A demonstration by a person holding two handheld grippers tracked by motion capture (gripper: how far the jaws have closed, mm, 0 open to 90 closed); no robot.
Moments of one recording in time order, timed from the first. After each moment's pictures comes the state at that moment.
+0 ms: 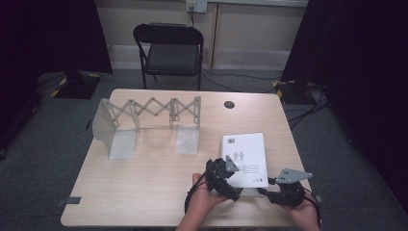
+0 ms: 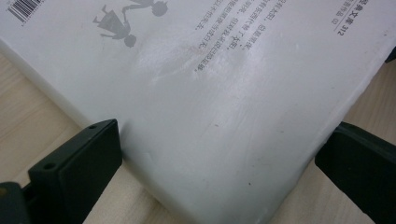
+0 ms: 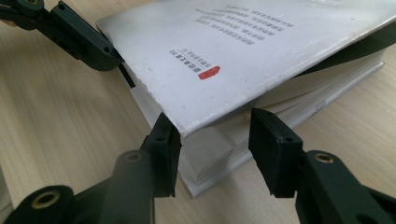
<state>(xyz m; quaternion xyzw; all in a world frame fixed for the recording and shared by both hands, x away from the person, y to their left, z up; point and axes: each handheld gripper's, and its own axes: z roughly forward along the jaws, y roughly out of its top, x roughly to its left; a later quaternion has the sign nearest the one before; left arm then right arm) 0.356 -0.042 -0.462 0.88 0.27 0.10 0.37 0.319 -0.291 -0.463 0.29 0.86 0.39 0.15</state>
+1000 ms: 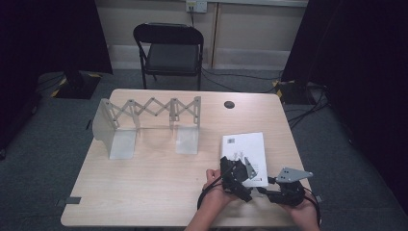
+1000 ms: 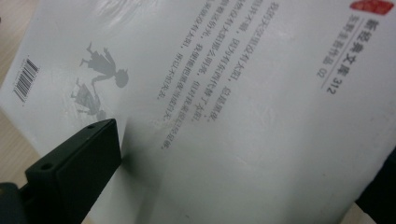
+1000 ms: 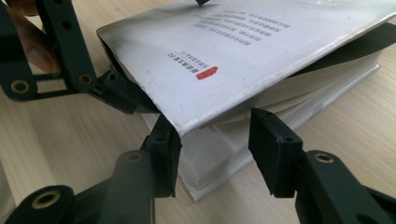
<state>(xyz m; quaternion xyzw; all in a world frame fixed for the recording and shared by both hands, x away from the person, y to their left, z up) 0.353 -0.088 -0.459 0.90 0.21 0.19 0.33 0.318 -0.289 -0.459 0.30 0.86 0.39 0.15</state>
